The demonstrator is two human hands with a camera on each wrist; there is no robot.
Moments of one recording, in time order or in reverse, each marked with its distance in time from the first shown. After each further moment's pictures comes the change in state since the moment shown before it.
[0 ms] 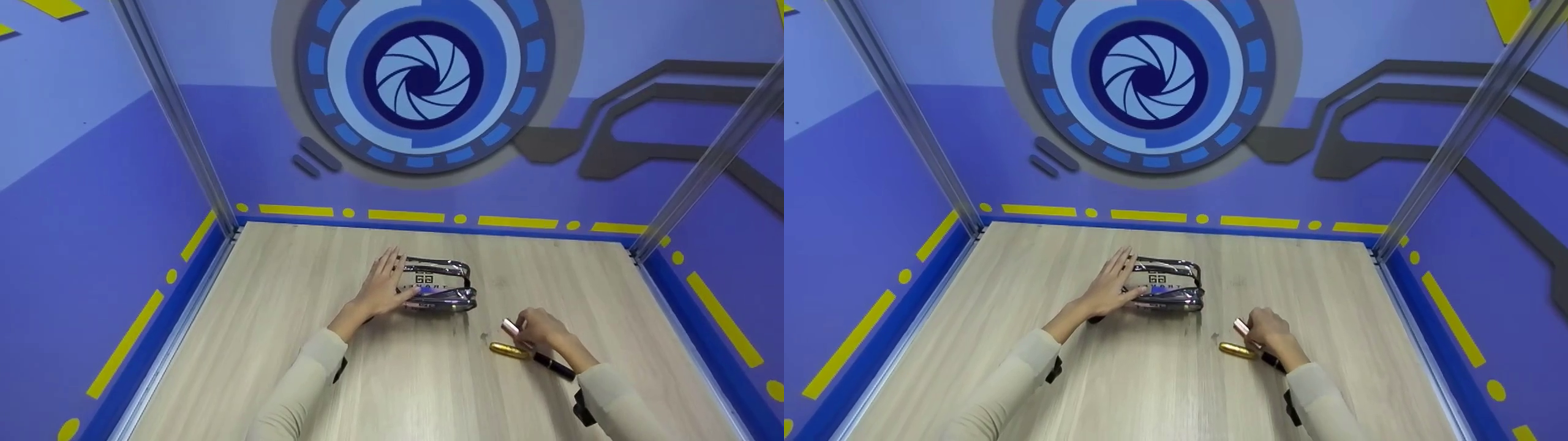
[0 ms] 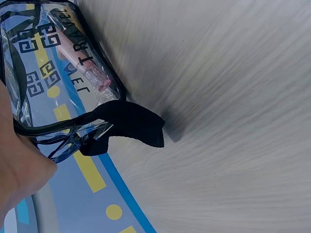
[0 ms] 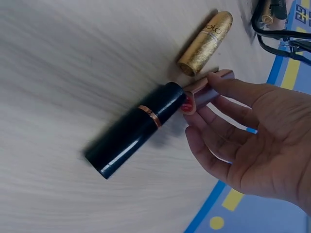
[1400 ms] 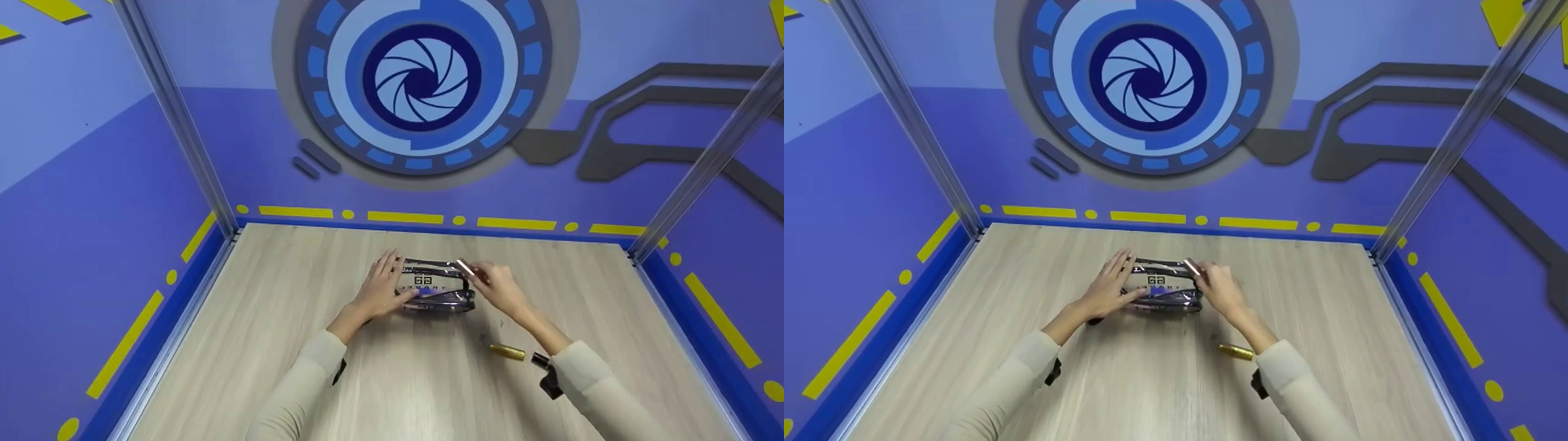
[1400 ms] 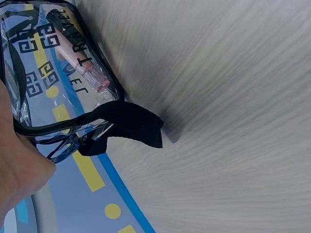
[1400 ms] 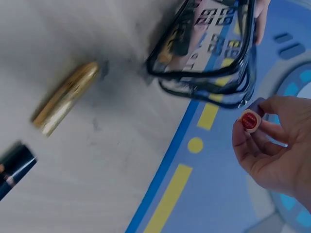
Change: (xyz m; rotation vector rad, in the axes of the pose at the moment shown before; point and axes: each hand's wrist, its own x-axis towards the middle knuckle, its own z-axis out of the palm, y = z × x) left_hand -0.003 0.003 0.001 0.019 0.037 0.025; right_hand 0.038 -0.098 -0.029 0.173 0.533 -0.436
